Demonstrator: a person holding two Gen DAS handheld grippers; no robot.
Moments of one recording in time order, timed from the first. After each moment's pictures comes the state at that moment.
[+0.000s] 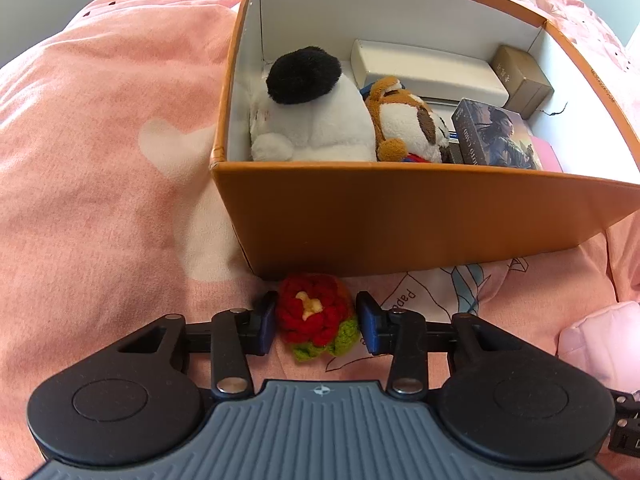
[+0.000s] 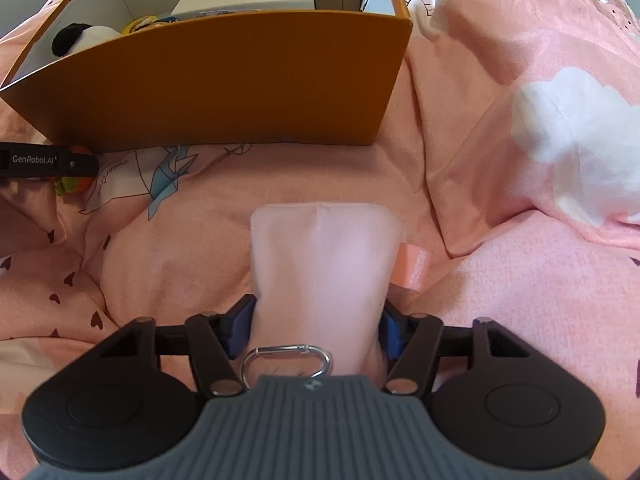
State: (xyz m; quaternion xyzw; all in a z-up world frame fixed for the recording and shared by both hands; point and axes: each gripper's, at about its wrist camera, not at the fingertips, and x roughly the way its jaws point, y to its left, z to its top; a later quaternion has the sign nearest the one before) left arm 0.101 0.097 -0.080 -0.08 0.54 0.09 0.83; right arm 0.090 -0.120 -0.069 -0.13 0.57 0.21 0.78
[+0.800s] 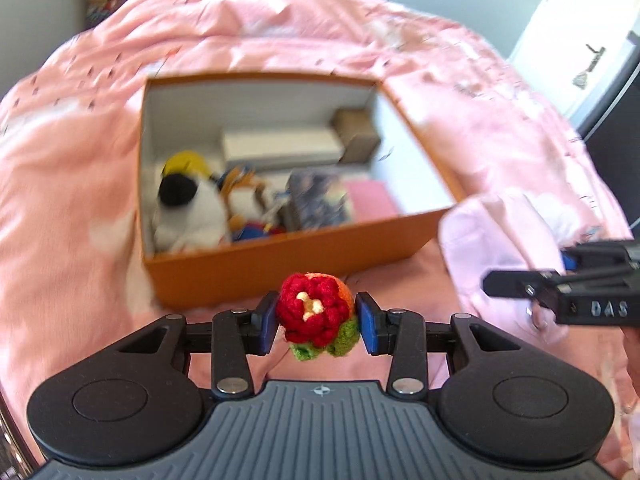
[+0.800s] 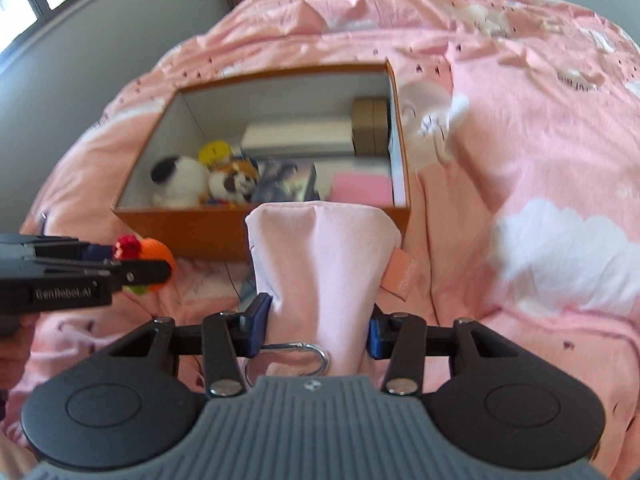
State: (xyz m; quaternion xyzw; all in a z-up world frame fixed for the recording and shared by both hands) left arm 0.075 0.061 0.028 -0.09 0.48 -0.07 0.87; right arm 0.099 -0.134 0.045 -0.05 0.48 0.29 0.83
